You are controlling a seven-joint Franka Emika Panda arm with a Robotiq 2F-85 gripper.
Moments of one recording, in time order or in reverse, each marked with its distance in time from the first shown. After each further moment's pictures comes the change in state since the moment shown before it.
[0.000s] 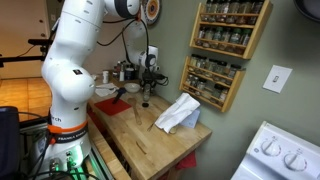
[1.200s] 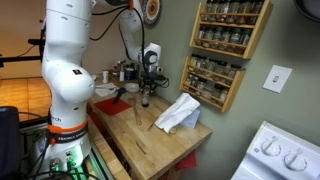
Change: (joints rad) arm -0.008 -0.170 -0.070 -0.153 0.097 -0.115 0.004
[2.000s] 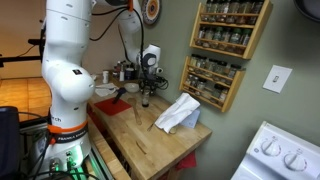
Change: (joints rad) arm 0.000 -0.001 -0.003 -0.042 0.046 0.105 0.002
